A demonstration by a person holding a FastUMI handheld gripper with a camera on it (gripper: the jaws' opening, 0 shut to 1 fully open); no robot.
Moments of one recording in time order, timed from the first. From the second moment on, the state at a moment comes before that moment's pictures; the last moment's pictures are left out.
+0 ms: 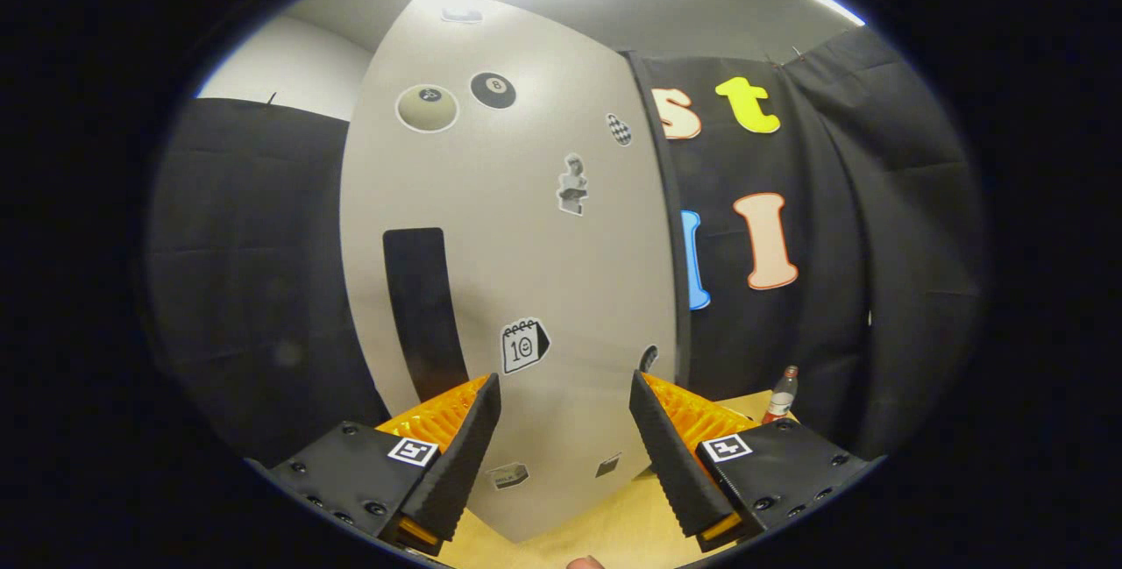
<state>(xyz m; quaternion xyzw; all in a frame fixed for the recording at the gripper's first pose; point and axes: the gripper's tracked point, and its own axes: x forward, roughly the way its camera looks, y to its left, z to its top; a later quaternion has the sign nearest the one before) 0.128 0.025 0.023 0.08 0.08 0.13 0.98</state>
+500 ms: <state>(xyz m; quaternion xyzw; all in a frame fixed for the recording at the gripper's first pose) 0.142 0.062 0.025 0.08 0.08 0.16 0.98</state>
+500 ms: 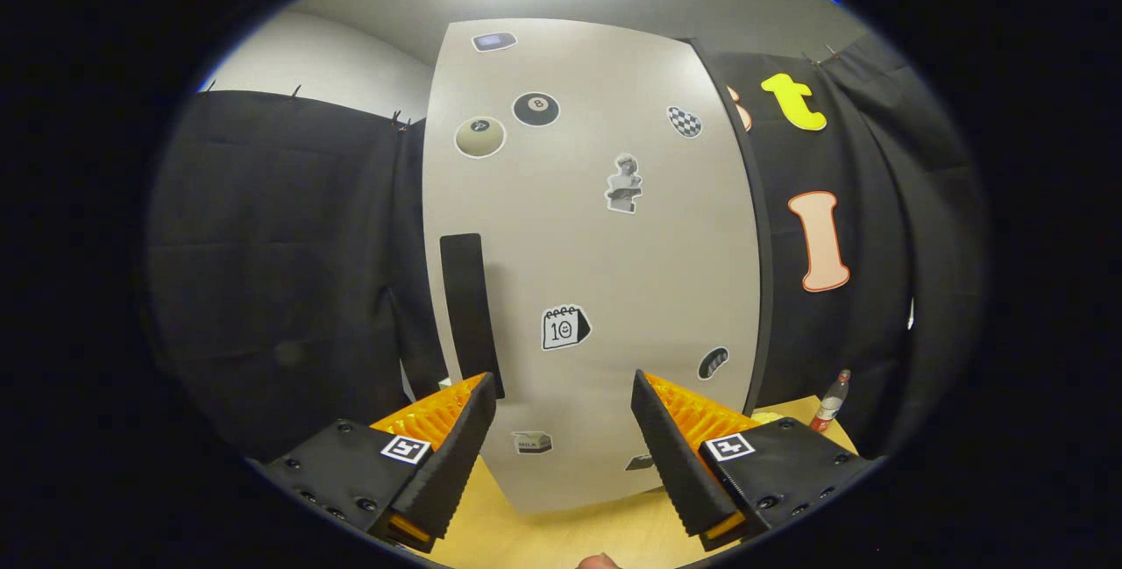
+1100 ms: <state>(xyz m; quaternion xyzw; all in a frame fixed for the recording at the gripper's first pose) 0.077 -0.094 0.028 0.05 0.07 0.08 0.99</state>
